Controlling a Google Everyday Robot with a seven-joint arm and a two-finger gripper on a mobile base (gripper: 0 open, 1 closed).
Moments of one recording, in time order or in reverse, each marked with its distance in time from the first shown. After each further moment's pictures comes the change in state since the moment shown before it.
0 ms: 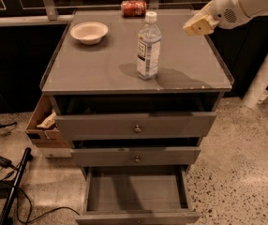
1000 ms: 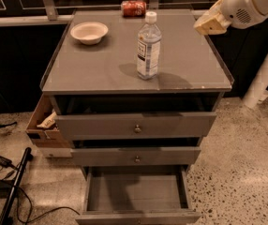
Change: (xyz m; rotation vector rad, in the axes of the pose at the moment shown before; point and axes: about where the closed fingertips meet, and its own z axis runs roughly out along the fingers) arm 0.005 0.011 -0.040 0.087 0.066 -0.084
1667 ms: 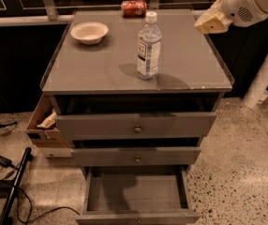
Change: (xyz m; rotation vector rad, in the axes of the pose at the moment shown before) arm -0.006 0.005 -0.010 0.013 0.018 -0.025
